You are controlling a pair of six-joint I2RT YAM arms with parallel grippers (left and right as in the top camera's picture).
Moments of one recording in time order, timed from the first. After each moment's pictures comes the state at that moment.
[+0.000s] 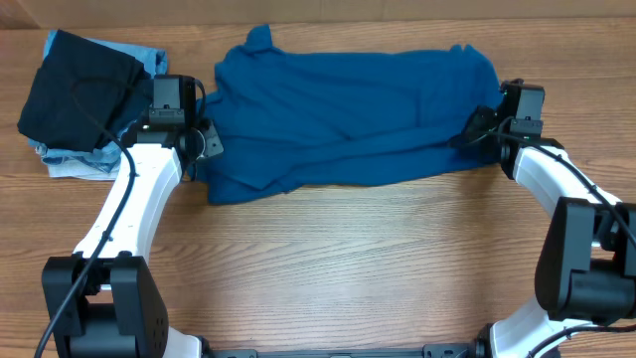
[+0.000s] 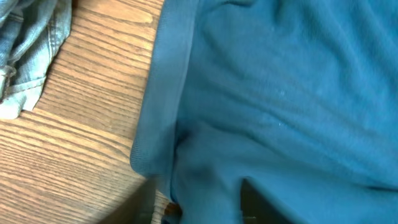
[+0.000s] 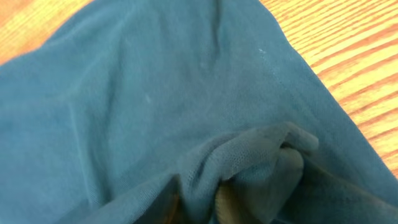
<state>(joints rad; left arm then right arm) -0.02 1.68 1.23 -0.65 -0.09 -0.38 -0.11 1.83 1.07 -0.10 -0.06 0.38</state>
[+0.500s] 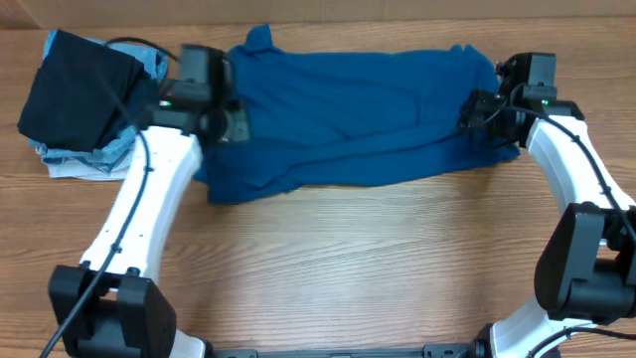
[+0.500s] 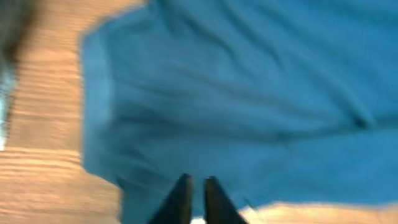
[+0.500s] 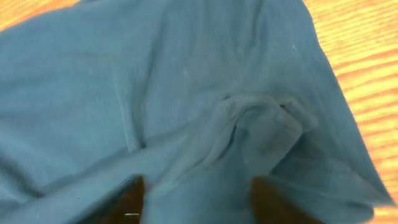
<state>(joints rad) -0.18 1.68 1.46 -0.87 -0.04 -0.27 -0.11 1.83 1.35 -0.57 -0.15 0.23</state>
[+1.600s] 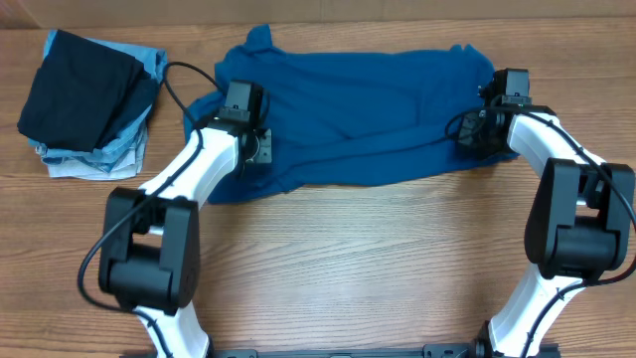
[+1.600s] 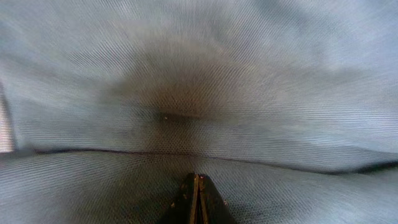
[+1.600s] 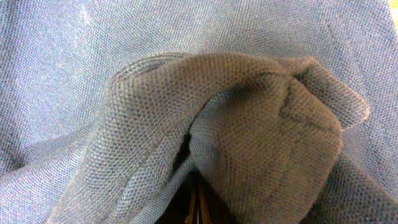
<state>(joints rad) -0.23 1.93 1.28 -0.54 -0.10 -0.23 -0.11 2.05 1.35 -0.49 -0.06 0.17</state>
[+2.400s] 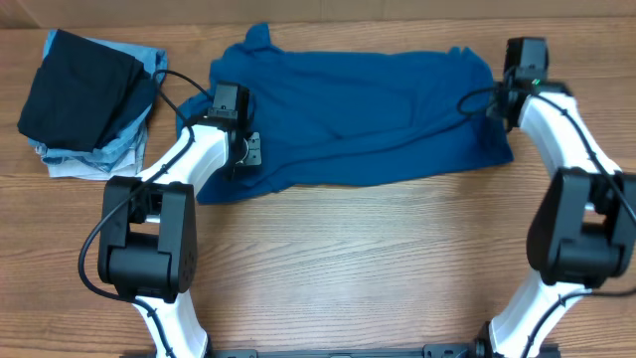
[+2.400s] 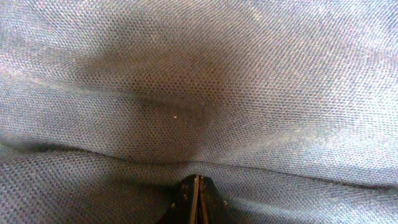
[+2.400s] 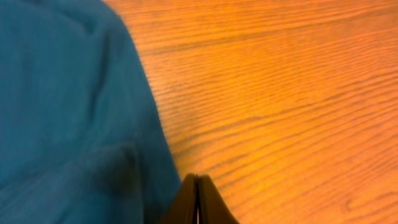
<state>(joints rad) -0.16 2.00 1.29 -0.56 -0.07 -0.23 -0.11 2.01 1.54 -0.62 0.33 0.04</state>
